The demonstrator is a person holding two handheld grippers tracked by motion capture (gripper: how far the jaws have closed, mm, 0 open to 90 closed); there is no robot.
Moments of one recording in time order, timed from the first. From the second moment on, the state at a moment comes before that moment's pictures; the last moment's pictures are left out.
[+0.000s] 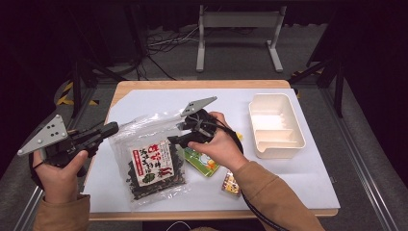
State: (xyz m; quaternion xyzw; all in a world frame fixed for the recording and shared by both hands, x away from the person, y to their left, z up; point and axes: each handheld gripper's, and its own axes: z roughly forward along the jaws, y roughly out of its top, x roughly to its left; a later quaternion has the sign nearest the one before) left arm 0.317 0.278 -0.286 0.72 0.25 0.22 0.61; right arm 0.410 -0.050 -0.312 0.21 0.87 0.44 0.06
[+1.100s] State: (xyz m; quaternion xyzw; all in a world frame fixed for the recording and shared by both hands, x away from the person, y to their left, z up) left arm 0.322 0.272 -0.291 0.73 0.25 0.20 0.60; right arm 0.414 -0.051 -0.314 0.21 0.88 0.43 0.04
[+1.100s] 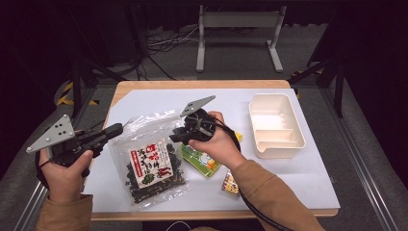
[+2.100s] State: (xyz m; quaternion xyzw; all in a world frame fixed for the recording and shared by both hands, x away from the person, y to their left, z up) left arm 0.323 0.287 -0.292 0.70 0.28 0.21 0.62; right arm 0.397 -0.071 -0.285 0.21 0.87 0.45 0.01
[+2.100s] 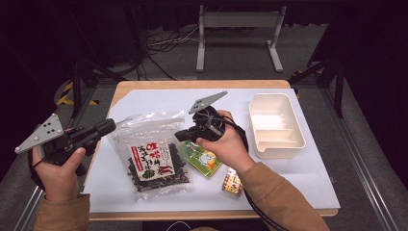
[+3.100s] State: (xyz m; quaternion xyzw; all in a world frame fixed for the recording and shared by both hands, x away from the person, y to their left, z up) left arm 0.331 0.285 -0.299 0.69 0.29 0.20 0.64; right arm 0.382 -0.135 -0.218 0.23 0.84 0.48 0.11
